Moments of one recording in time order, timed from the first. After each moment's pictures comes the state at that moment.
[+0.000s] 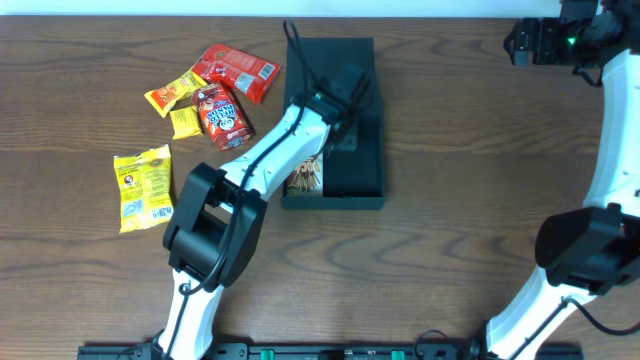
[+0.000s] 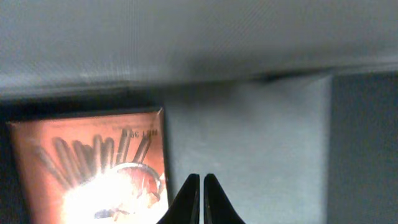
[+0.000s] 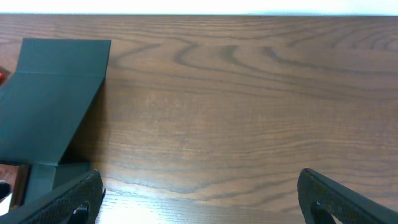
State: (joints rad) left arm -0.59 2.15 1.75 -0.81 -0.05 -0.49; right arm -0.23 2.02 2.21 -1.16 -0.25 -0.17
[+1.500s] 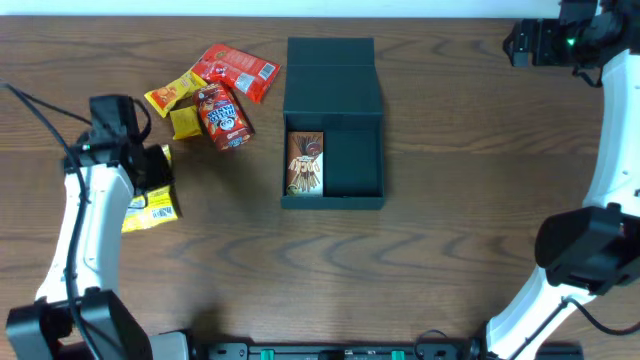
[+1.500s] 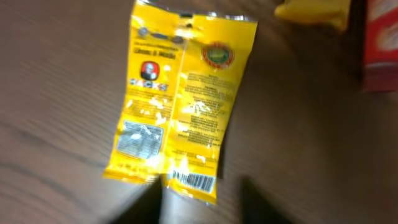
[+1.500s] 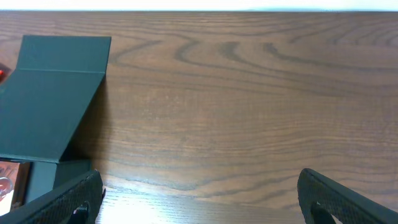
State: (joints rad) left arm 0.18 1.51 1.09 -0.83 -0.11 -0.21; right arm -0.23 2.02 2.21 -1.17 -0.25 -0.17
